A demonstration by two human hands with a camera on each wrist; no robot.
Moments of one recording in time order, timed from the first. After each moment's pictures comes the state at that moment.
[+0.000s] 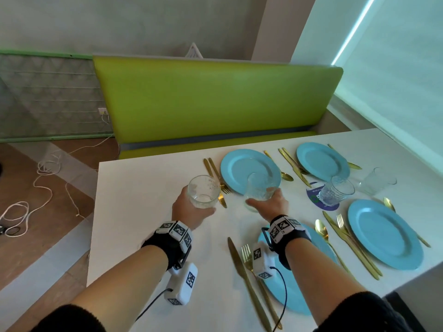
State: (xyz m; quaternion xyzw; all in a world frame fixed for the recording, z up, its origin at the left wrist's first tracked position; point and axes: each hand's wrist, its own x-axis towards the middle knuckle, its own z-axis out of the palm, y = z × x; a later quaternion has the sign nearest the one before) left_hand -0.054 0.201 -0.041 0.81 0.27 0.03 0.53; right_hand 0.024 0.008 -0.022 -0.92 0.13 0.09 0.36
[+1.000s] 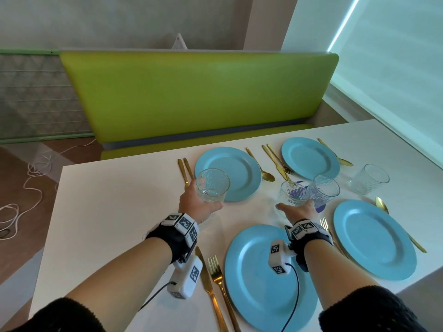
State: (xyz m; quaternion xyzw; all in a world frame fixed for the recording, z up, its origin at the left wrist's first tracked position) left_hand 0.024 0.119 -0.057 0.81 0.25 0.02 0.53; right_hand 0.094 -0.132 -0.052 -0.89 0.29 0.09 0.35
